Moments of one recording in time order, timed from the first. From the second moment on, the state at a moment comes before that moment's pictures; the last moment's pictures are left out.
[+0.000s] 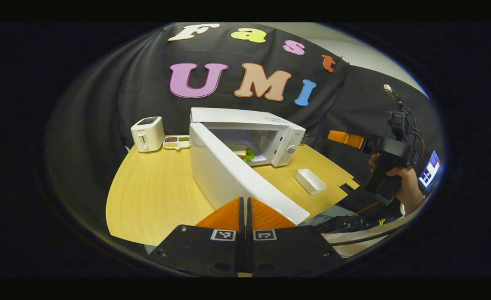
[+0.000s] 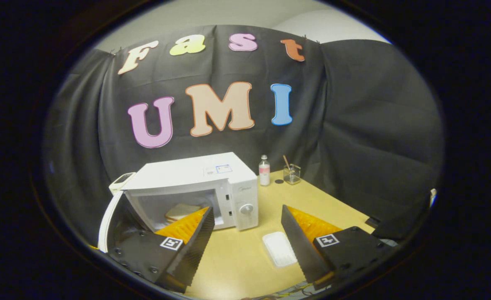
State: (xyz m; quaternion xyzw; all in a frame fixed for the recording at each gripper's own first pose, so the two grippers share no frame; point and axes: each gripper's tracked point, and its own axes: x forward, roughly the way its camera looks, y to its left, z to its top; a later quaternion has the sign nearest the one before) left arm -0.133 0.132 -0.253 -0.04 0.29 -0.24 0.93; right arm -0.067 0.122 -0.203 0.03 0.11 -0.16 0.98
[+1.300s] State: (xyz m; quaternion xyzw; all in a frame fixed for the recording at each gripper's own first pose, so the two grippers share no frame) left arm -0.015 -0.053 -0.270 -0.04 0.26 -0.15 0.95; right arm -0.028 -0.043 -0.198 0.02 0.12 -0.10 0.99
